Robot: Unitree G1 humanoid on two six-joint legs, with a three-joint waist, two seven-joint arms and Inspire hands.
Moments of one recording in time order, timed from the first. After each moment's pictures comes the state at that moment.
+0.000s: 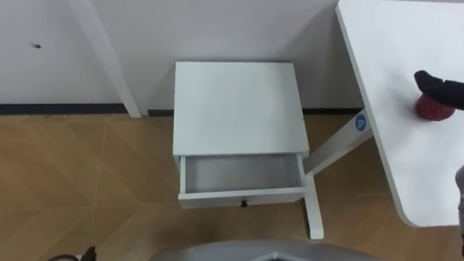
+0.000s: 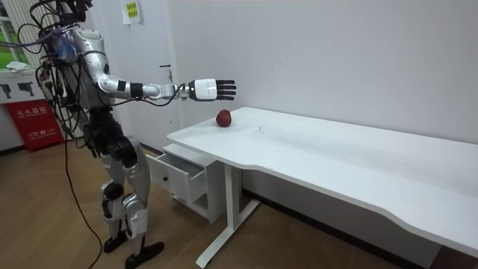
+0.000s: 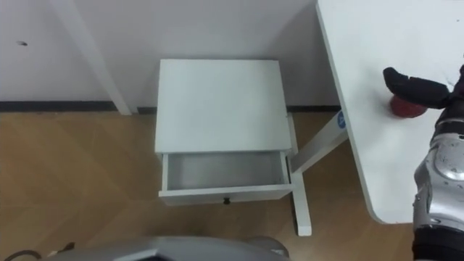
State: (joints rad) left arm 0.30 0.26 0.19 1.04 0.31 0.00 0.10; right arm 0.09 -0.49 -0.33 0.30 0.20 -0.11 -0.16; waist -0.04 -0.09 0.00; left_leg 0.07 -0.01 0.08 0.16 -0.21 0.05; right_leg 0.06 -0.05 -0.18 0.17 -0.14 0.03
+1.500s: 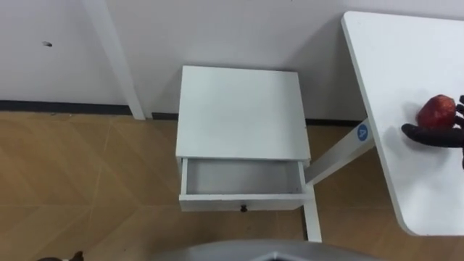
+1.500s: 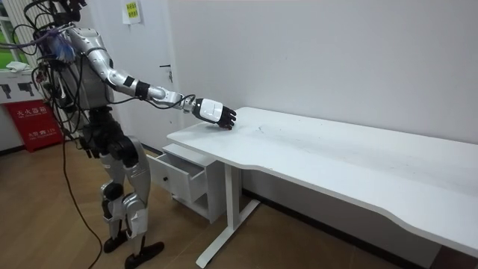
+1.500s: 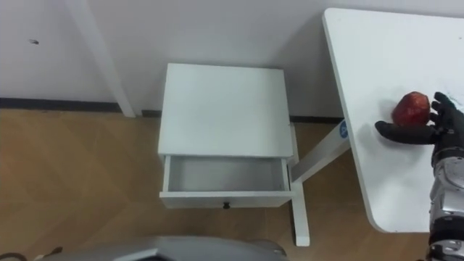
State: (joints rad) left arm 0.31 0.30 0.24 1.04 0.34 0.01 0.06; right arm -0.04 -0.59 -0.32 0.82 0.15 -0.04 0.03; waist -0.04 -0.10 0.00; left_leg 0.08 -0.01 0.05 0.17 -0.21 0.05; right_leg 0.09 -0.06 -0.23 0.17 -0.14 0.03
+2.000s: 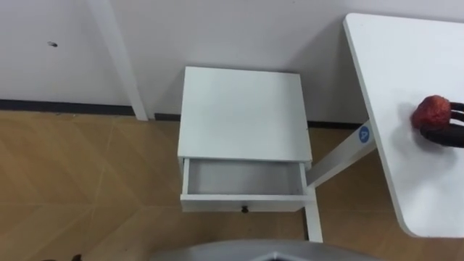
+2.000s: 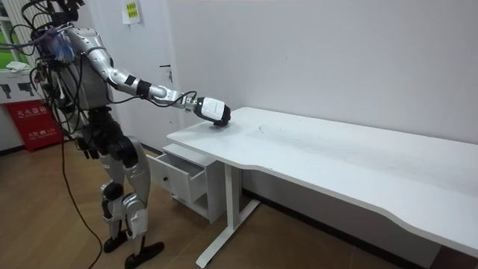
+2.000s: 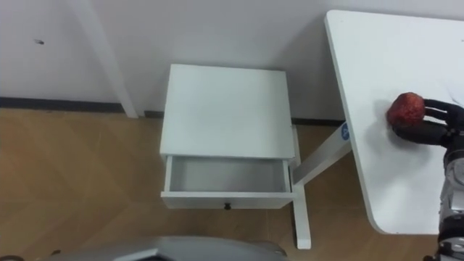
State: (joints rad) left arm 0.31 0.30 0.24 1.04 0.34 0.01 0.06; right arm -0.06 -0.61 -0.32 0.85 0.09 -0.06 0.03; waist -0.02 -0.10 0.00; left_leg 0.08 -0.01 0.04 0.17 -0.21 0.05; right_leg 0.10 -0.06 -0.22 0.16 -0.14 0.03
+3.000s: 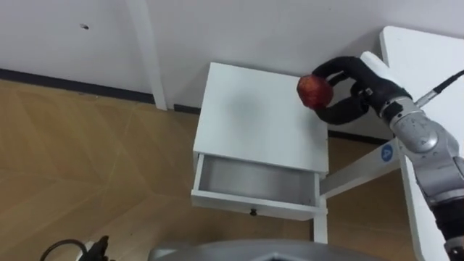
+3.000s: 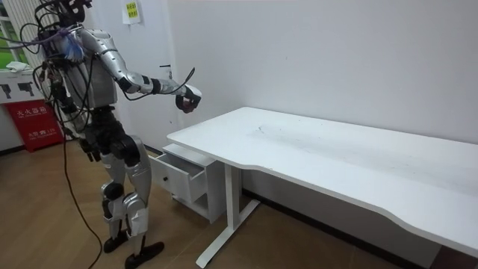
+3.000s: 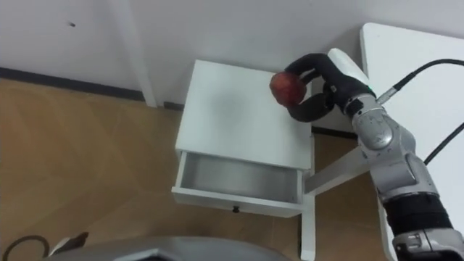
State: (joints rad) left arm 0.22 0.30 0.07 1.07 0.37 0.00 0.01; right arm -0.04 -0.54 0.10 0.19 -0.38 -0.06 0.20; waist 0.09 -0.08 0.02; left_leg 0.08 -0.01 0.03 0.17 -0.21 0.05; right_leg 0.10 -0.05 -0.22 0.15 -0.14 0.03
